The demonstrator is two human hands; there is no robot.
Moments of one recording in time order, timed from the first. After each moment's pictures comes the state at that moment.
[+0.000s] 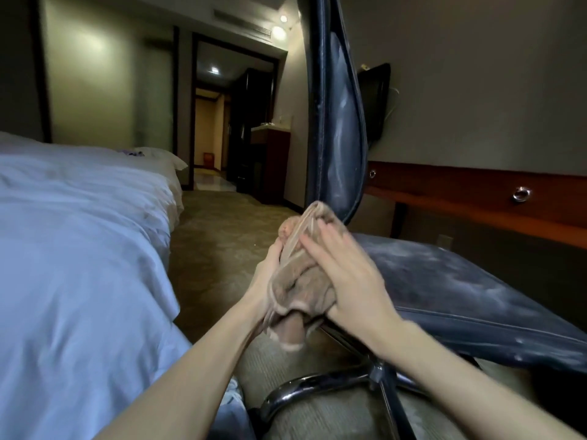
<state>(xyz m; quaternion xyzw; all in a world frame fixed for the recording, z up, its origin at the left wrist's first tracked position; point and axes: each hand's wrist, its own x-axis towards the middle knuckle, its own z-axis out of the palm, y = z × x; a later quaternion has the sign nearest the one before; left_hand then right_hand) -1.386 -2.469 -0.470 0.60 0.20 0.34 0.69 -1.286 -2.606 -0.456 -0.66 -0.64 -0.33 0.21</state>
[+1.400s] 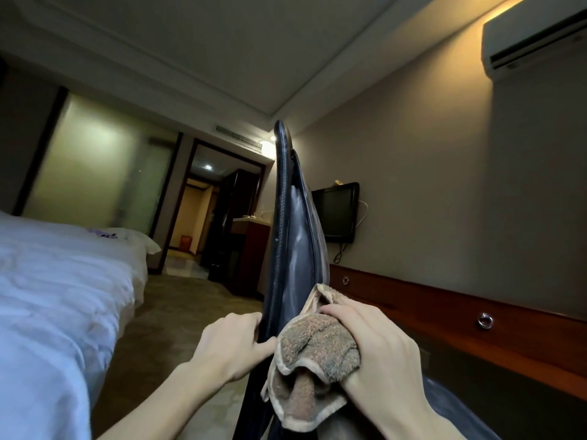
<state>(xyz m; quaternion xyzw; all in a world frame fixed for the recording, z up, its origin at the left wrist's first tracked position) -1.377 -2.428 -0.371 0.89 0.28 0.35 0.07 -1.267 -2.637 -0.348 -0.60 -0.56 -0.47 0.31</state>
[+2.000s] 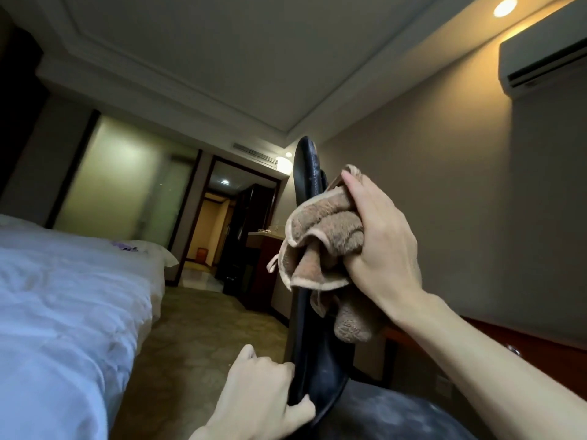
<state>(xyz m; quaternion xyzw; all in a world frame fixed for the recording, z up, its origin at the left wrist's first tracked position) -1.383 -2.472 -0.381 0.86 0.20 0.44 -0.14 -1.304 -2.607 -0.195 -0.54 -0.57 -0.48 0.39</state>
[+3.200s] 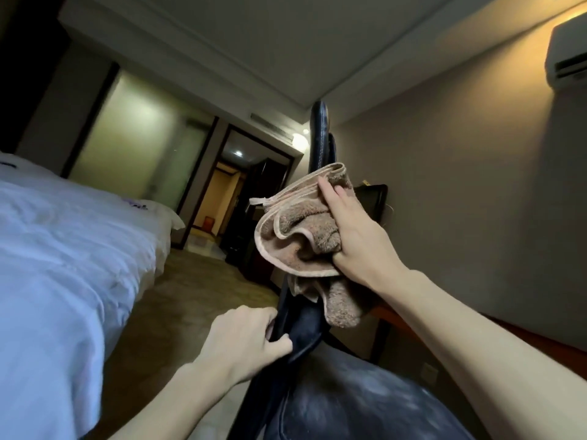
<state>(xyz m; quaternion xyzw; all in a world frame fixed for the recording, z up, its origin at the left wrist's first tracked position) -1.377 -2.460 -0.393 0.84 0.30 0.44 0.06 -1.251 -2.565 -0.217 -0.61 -0.66 -0.40 0.17</state>
